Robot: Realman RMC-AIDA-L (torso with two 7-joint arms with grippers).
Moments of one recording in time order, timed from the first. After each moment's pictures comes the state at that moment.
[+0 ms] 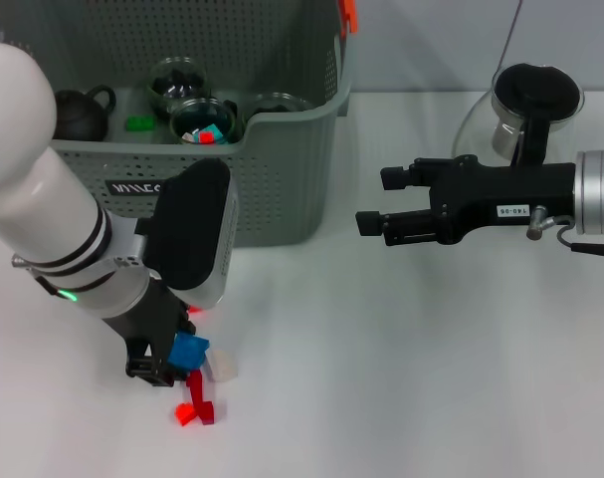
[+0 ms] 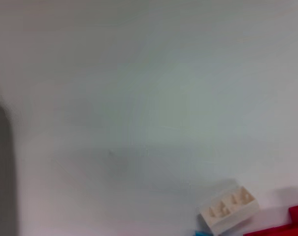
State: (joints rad) left arm -0.59 -2.17 1.43 1.19 2.79 1.50 -1.71; right arm 0.67 2.09 -0.87 -0.73 -1.98 -1.44 1.60
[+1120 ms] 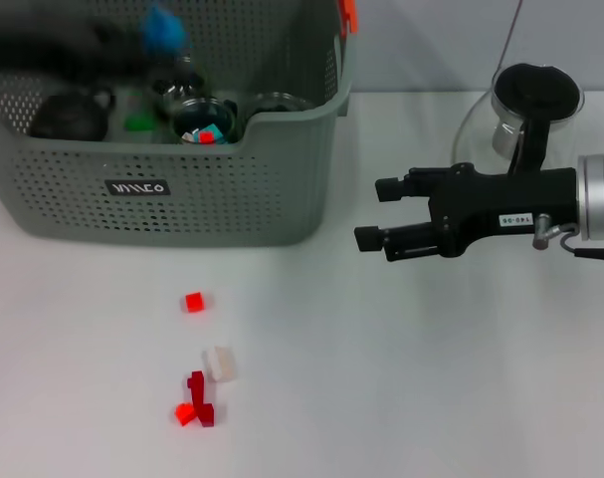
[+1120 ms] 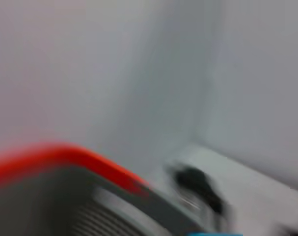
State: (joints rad) left arm -0.63 -2.06 0.54 1.38 2.13 1.78 -2.09; right arm 0.68 2.08 -0.88 -0.73 -1.98 -1.50 1.60
